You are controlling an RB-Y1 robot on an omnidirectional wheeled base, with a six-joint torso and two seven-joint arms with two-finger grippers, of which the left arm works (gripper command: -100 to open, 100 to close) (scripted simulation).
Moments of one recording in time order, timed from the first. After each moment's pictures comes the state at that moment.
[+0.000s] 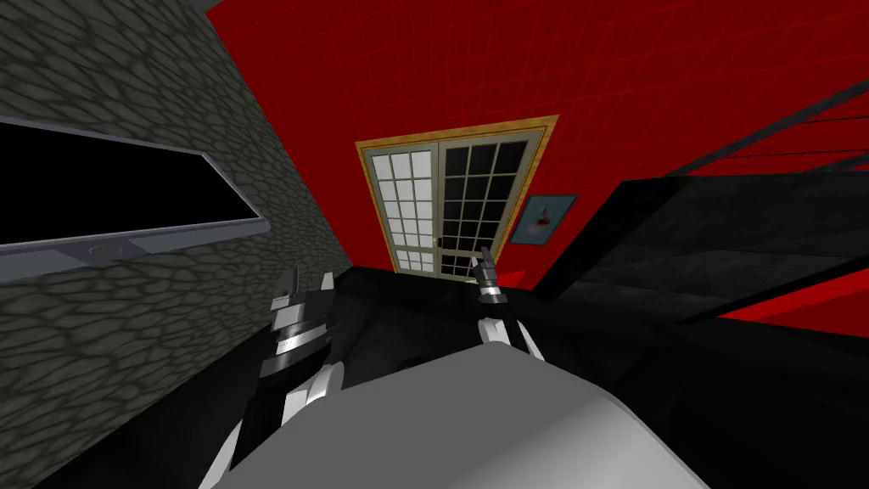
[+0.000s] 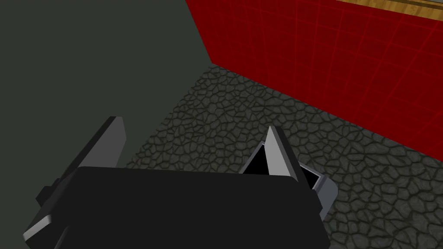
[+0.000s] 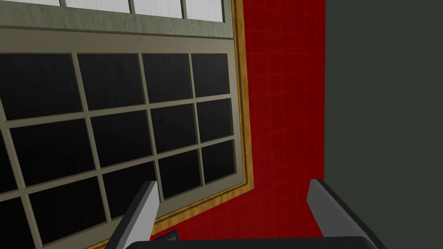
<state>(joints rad) 0.54 -0.03 0.06 -2.30 -0.03 -0.49 0.11</state>
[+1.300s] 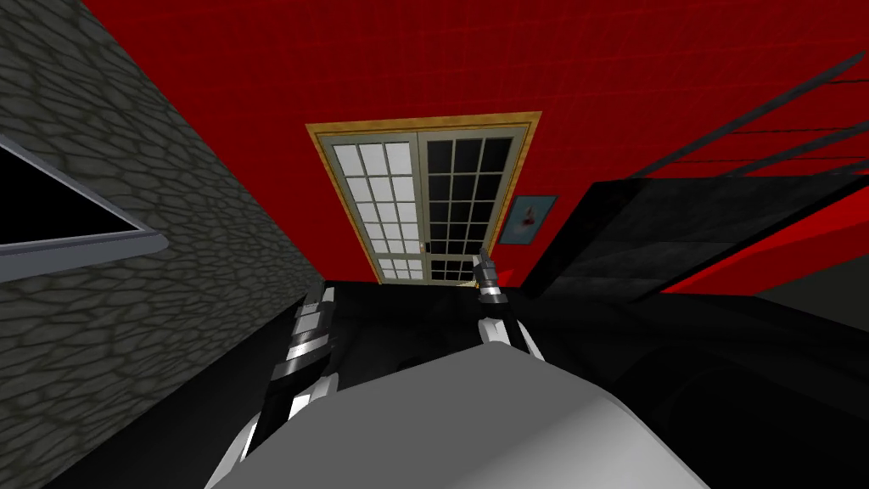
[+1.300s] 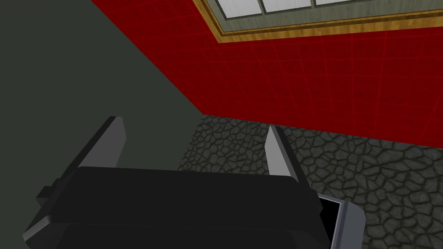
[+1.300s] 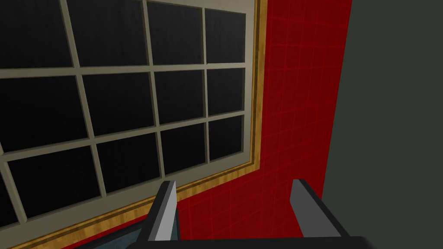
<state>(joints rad) 0.53 0.04 0.13 -2.08 -0.07 -0.56 -0.12</state>
